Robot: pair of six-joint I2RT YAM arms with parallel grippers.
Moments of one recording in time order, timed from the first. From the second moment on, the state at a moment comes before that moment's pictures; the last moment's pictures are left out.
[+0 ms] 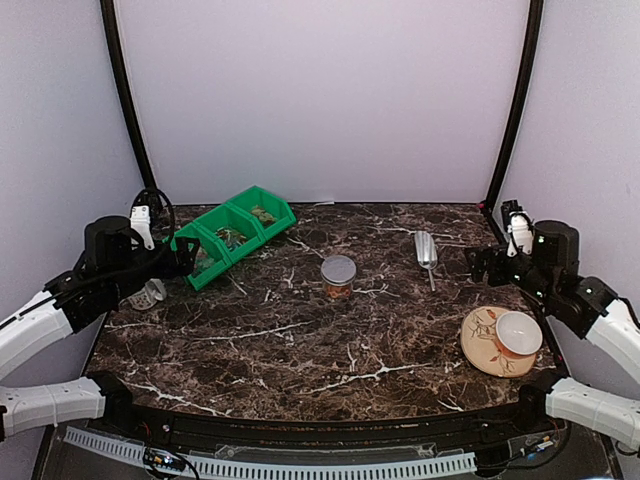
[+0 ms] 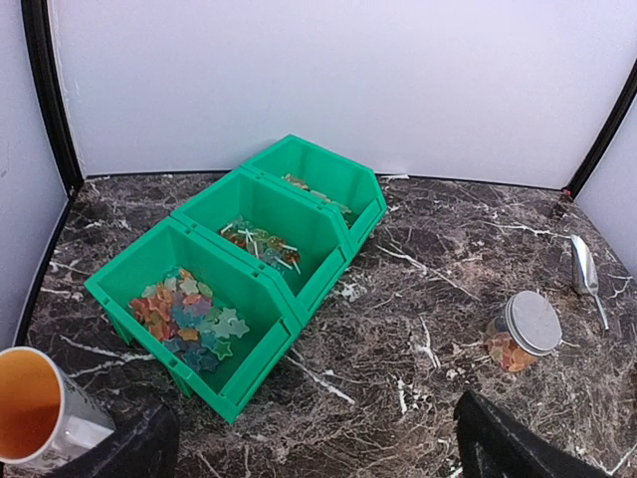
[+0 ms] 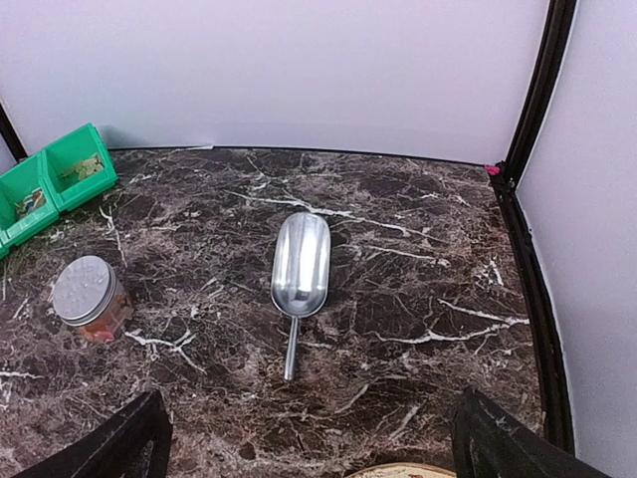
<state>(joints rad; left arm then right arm) -0.49 0.81 0.65 -0.21 -0.26 -0.29 0.42 0.69 0.61 -0.33 0.21 0.13</state>
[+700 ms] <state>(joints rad) -0.49 0.60 0.59 -0.36 -0.27 -0.10 0.42 0.57 0.62 -0.40 0.21 0.14</state>
